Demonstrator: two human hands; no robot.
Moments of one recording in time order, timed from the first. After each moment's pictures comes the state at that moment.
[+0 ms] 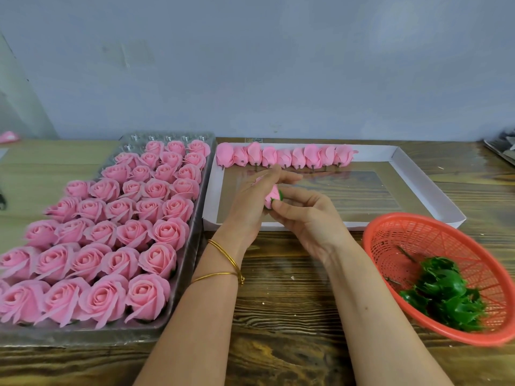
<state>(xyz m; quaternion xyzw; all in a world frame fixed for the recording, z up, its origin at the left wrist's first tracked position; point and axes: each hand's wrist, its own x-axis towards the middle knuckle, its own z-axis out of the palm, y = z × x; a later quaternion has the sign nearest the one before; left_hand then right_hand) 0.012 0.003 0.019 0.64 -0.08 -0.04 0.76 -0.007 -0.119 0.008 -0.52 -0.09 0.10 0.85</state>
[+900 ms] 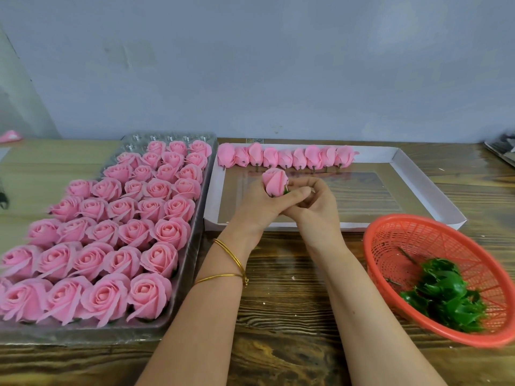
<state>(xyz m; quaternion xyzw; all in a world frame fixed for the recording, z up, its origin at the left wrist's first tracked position) 0.011 -0.003 0.017 0.68 -0.08 -0.06 0.73 -0.005 -0.114 0.001 -0.65 -0.03 -0.09 0.75</state>
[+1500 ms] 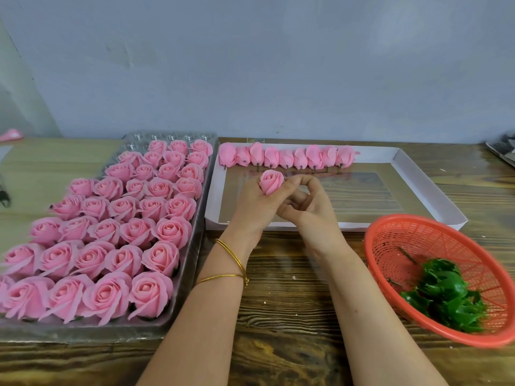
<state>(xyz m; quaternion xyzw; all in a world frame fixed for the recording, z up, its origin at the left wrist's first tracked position) 0.008 -0.005 0.016 0.67 -0.05 0.02 0.74 -0.007 -0.114 0.002 -0.65 -0.10 -0.02 0.76</state>
